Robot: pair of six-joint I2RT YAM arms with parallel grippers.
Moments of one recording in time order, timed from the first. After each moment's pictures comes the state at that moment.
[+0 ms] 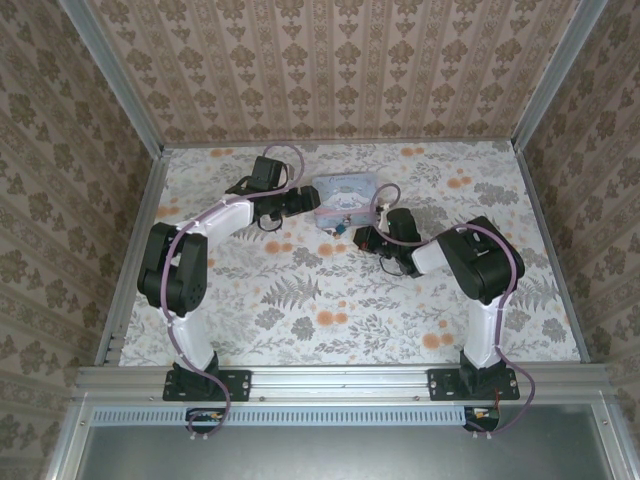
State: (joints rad) left arm -0.43 1.85 1.31 -0.31 0.30 -0.53; right arm 0.37 1.97 0.77 0.65 -0.37 0.73
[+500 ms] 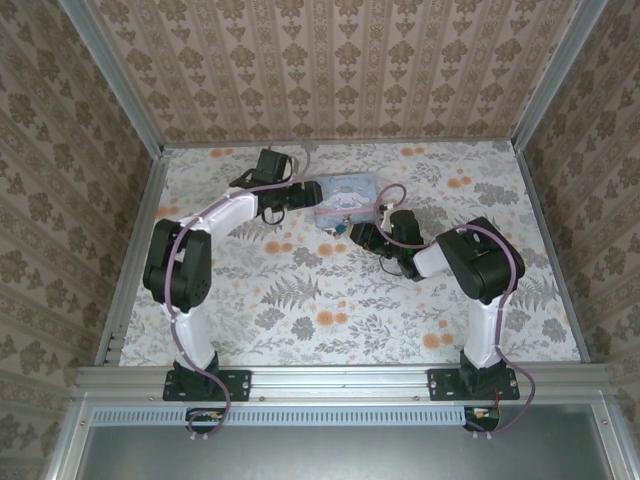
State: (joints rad) left arm -0.44 1.90 1.42 -0.36 0.23 -0.45; right arm 0.36 1.98 0.74 0.79 -0.39 0.82
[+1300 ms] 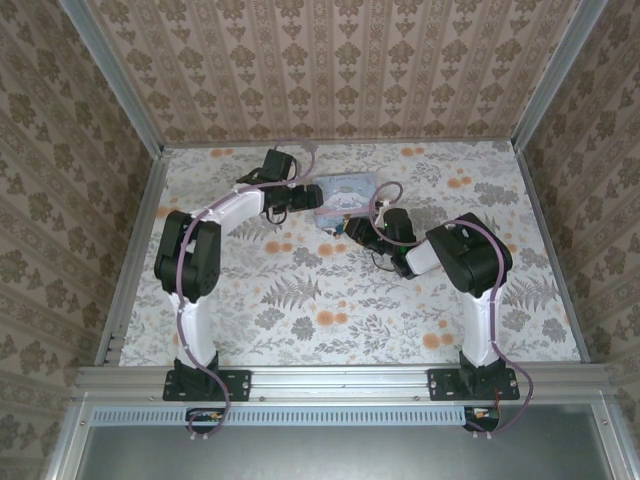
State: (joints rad) left arm -0.44 2.00 1.48 -0.41 0.21 -0.43; right arm 0.39 2.07 0.81 0.87 -0.34 0.90
